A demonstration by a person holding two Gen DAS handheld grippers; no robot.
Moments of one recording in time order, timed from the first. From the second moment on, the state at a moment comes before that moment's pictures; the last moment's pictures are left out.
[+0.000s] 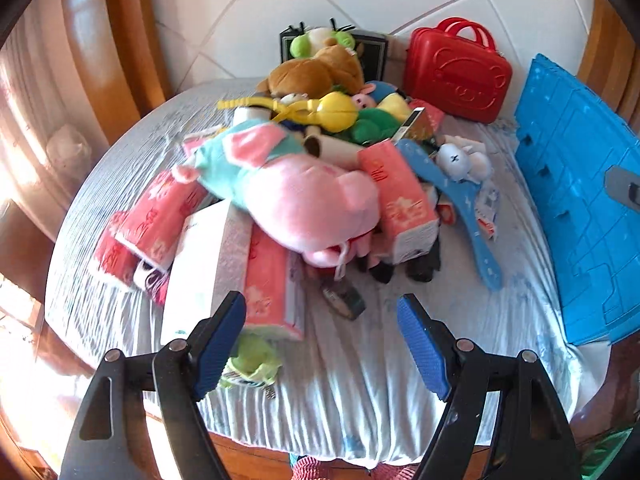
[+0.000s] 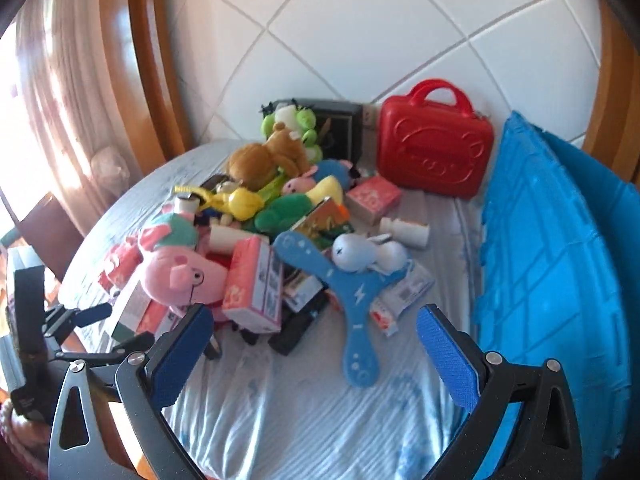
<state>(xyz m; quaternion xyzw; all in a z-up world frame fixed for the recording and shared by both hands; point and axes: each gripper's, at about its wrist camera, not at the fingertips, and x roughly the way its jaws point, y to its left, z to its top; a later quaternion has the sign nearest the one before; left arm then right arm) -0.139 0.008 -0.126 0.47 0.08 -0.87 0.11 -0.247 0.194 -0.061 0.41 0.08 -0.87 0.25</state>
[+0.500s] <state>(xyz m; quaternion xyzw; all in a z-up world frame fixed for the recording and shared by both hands) -0.094 -0.050 -0.225 0.52 0.16 -0.82 0.15 -0.251 0.102 -0.202 0.53 0.14 -0.79 0.27</state>
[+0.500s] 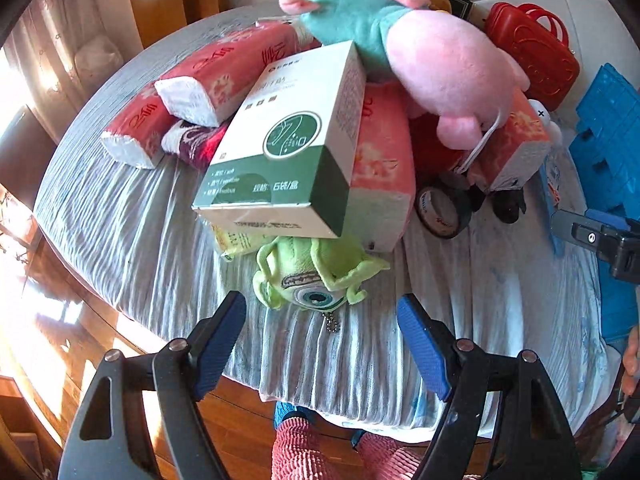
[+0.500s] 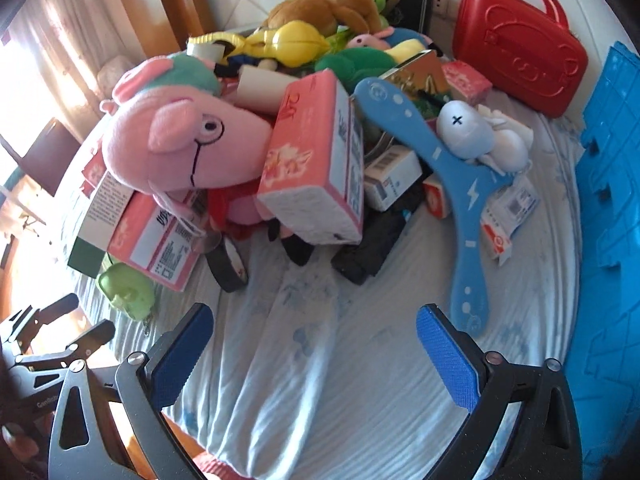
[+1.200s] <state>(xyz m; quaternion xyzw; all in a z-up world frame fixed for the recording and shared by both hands) -0.124 -0.065 -0.273 0.53 0.16 -0.81 0.17 -0.250 0.035 -0.265 0.54 0.16 -0.76 0.32</state>
